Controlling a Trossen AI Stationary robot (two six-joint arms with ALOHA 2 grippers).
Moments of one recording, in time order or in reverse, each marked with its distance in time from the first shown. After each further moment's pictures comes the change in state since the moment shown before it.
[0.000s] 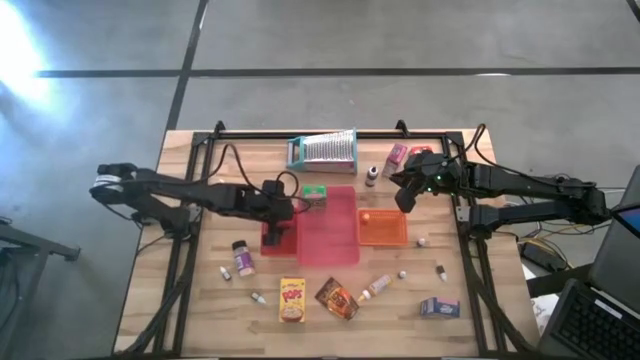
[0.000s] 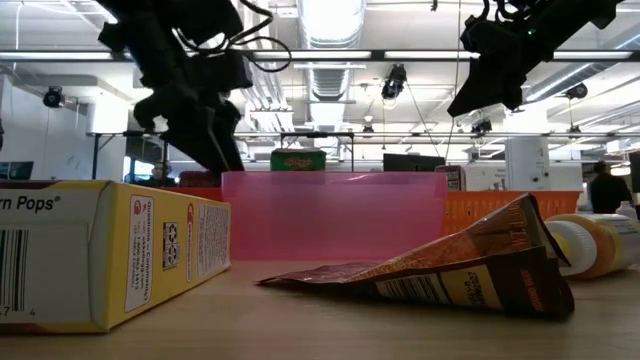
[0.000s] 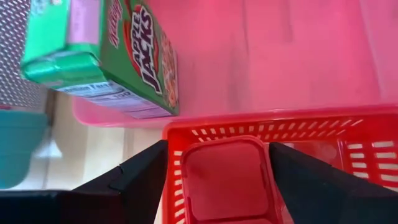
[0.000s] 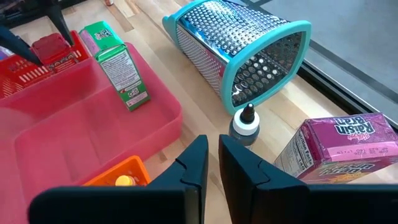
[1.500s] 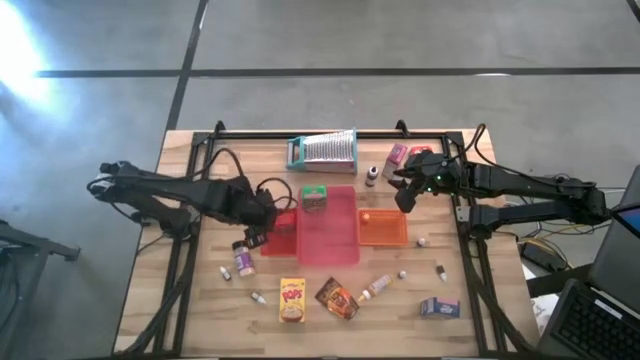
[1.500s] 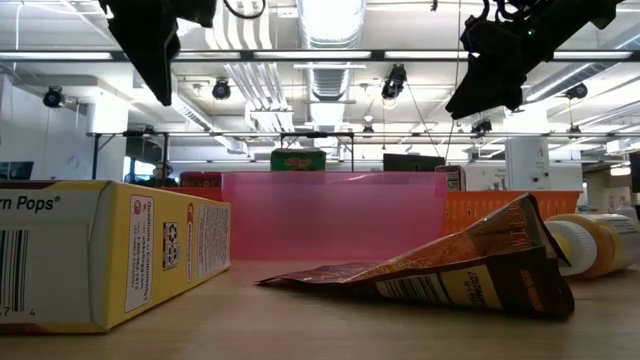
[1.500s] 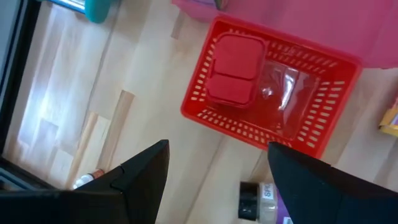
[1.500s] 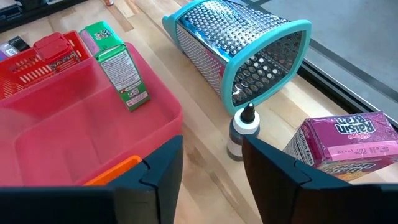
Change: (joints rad) left arm -0.199 0.000 0.449 -0.878 -0.170 -0.655; right arm 0.000 0.000 0.000 -0.001 -0.001 0.005
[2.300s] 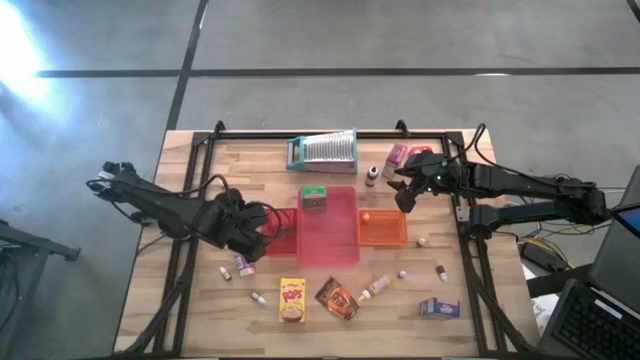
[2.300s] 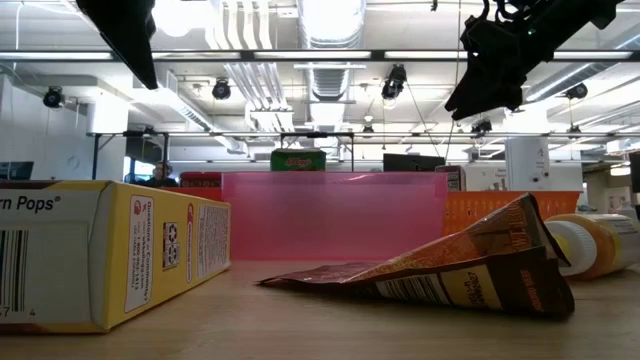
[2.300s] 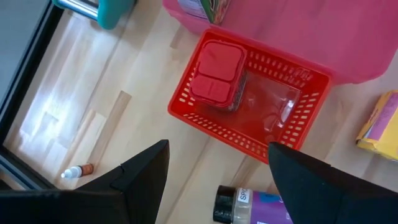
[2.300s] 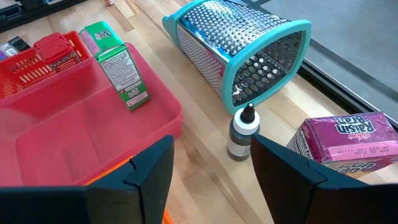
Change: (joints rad) left arm -0.192 0.000 -0.002 -0.023 -0.141 -0.269; right arm 0.000 0.000 0.000 0.000 0.000 0.000
